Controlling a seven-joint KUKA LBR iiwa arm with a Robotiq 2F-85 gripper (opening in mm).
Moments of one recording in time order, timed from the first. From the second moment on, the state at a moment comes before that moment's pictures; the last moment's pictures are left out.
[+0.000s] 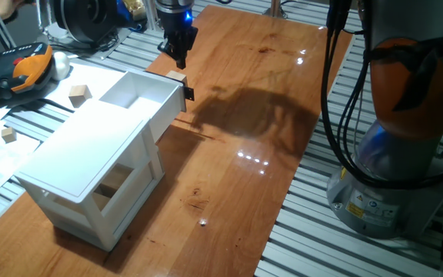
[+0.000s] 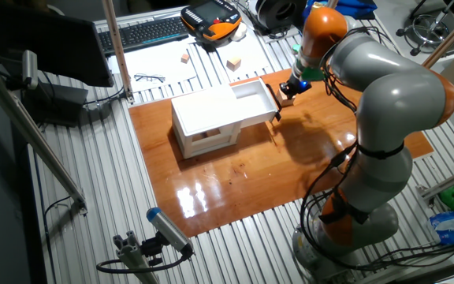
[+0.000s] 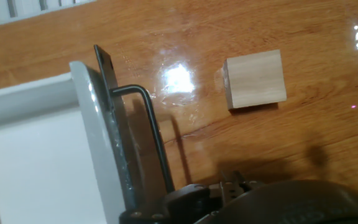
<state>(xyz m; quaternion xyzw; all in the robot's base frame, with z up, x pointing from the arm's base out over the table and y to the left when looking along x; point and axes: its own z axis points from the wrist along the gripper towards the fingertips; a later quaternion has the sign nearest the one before) 0.550 -0.067 0.186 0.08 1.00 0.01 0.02</state>
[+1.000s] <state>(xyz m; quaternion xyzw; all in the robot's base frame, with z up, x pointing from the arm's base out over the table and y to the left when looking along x) 0.550 -0.068 0.186 0.07 1.00 -0.02 0.02</state>
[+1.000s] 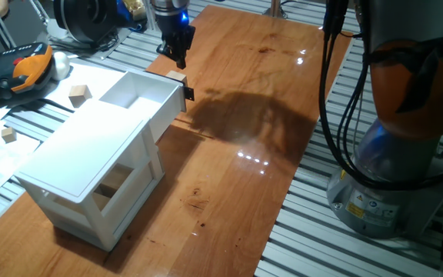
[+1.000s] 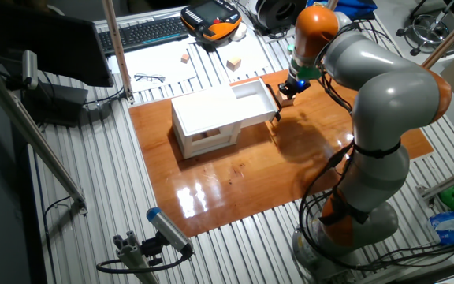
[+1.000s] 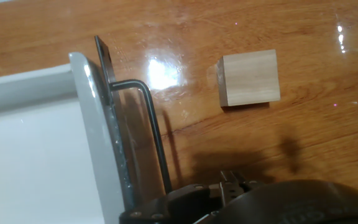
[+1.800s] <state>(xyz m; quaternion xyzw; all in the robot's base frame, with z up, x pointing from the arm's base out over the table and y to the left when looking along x) 0.549 -0.067 0.185 0.11 0.99 -0.01 0.03</state>
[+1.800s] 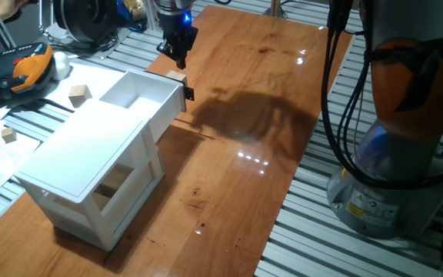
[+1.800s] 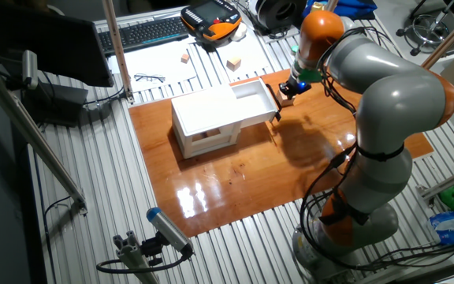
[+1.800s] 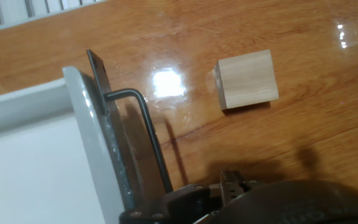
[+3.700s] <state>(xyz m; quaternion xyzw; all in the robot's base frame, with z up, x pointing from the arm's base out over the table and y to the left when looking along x) 0.620 -0.105 0.171 0.07 1.00 -0.01 0.01</state>
